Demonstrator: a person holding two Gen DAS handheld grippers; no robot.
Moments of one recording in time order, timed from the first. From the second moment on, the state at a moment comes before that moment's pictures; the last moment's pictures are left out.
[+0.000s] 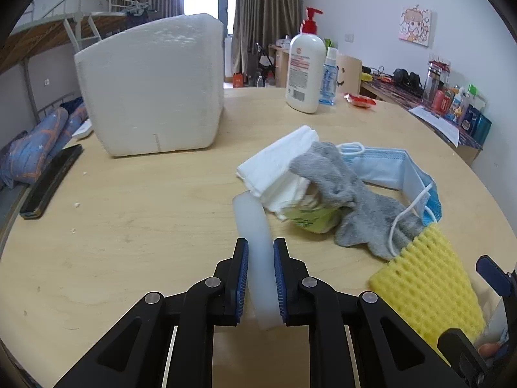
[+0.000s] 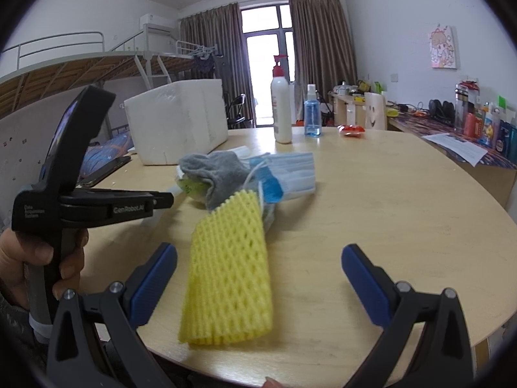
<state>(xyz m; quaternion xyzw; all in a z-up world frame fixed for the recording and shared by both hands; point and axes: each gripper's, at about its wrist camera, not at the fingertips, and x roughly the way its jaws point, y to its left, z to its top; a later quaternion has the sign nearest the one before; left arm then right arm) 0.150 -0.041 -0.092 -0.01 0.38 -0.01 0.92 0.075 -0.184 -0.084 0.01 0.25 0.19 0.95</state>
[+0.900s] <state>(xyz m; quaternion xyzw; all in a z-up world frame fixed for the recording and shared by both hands) 0.121 0.006 -0.082 -0.03 0.32 -0.04 0.94 0.069 -0.154 -0.081 -0.03 0.29 0.21 0.93</state>
